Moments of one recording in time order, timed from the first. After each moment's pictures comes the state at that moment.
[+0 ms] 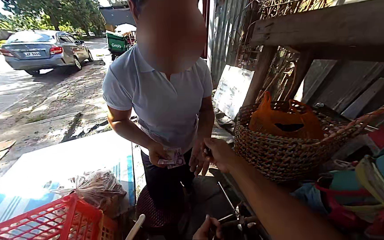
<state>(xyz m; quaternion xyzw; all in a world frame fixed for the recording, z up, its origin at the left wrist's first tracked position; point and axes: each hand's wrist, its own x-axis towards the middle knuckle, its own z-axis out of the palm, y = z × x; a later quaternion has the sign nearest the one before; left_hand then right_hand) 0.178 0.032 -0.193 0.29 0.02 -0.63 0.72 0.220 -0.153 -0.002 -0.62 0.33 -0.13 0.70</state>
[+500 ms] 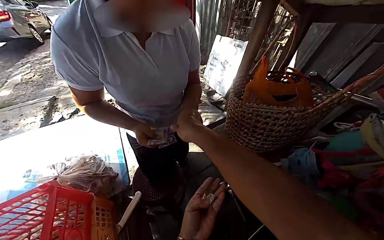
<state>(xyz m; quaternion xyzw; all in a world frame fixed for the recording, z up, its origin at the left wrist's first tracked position) 0.181 0.039 -0.182 0.05 0.04 -0.60 0.80 0.268 -0.118 0.022 -0.90 0.33 0.07 0.26</state>
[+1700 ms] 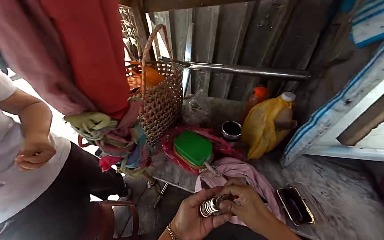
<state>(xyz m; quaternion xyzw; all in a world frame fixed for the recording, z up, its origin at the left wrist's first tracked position) -0.046 -0.037 -0.156 0.09 -0.14 -0.93 0.32 -0.256 -0.026 -0.139 -0.72 0.47 -0.39 0.34</state>
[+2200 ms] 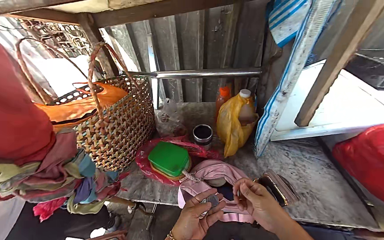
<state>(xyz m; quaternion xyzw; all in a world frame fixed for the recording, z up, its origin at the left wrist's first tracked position) -0.101 -0.044 -0.145 0.31 -0.16 -0.88 0.31 -0.324 0.006 -0.136 -0.33 0.46 -0.56 0.60</state>
